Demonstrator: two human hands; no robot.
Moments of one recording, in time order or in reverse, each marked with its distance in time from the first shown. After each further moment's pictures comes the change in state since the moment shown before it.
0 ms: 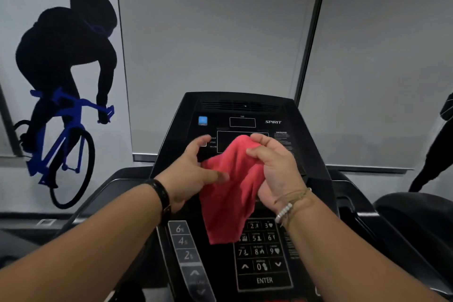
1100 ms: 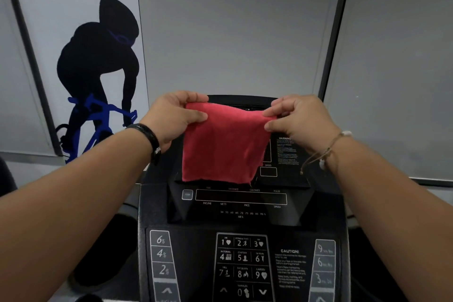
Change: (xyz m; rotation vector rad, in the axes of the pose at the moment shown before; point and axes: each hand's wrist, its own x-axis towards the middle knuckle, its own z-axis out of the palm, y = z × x) left_hand 0.052 0.076 0.014 0.211 0.311 0.300; right_hand 0.089 -0.089 -0.046 -0.943 -0.213 -0.416
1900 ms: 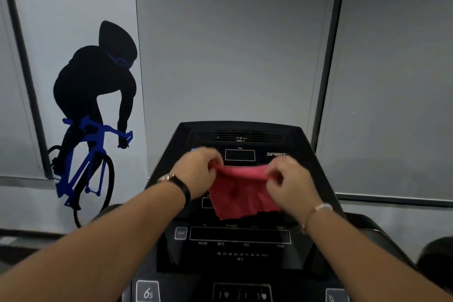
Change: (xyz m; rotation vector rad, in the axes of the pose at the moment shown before) left_hand 0.043 -0.063 0.031 0.895 -0.102 0.283; right_hand -0.003 0.085 0.038 -0.316 0.079 -0.180
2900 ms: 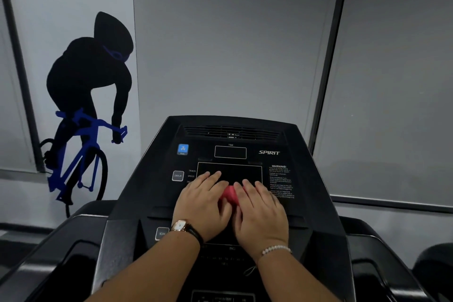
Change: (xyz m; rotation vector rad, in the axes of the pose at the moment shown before) left_hand -0.028 -0.002 0.103 0.202 0.161 0.044; right_hand -0.046 0.024 0.081 -0.506 0.003 -0.068
